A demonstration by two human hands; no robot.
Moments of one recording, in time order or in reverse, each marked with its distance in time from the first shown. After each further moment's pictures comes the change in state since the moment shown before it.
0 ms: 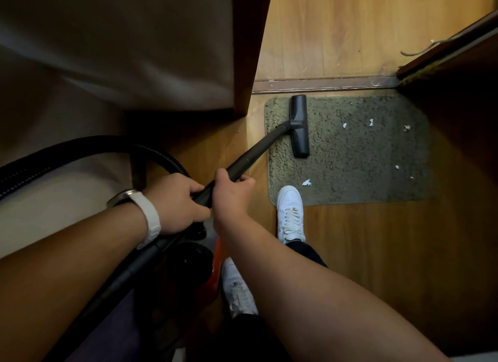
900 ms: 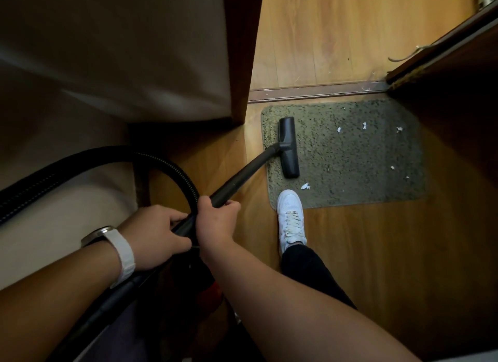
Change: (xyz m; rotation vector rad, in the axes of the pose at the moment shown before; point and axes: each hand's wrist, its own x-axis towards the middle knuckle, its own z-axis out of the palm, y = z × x) left_hand -0.050 -0.021 -0.004 0.040 -0.027 -0.055; right_hand -0.037 0.032 -0.003 -0.111 -0.089 0.056
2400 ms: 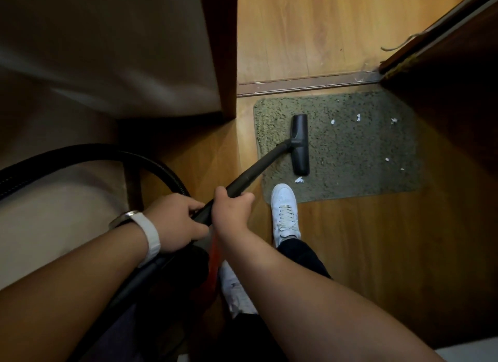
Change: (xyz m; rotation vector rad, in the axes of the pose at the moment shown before) left_hand 0.023 0.037 0.030 -0.005 -0.045 0.024; right_hand 0.022 -0.014 -0.045 0.026 0.100 -0.026
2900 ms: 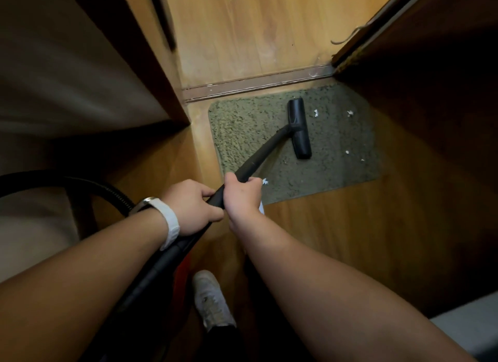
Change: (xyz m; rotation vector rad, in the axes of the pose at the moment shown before) left_hand 0.075 0.115 0.031 0.029 -0.026 0.131; right_hand 0.074 -0.066 -0.088 0.024 0.168 -0.046
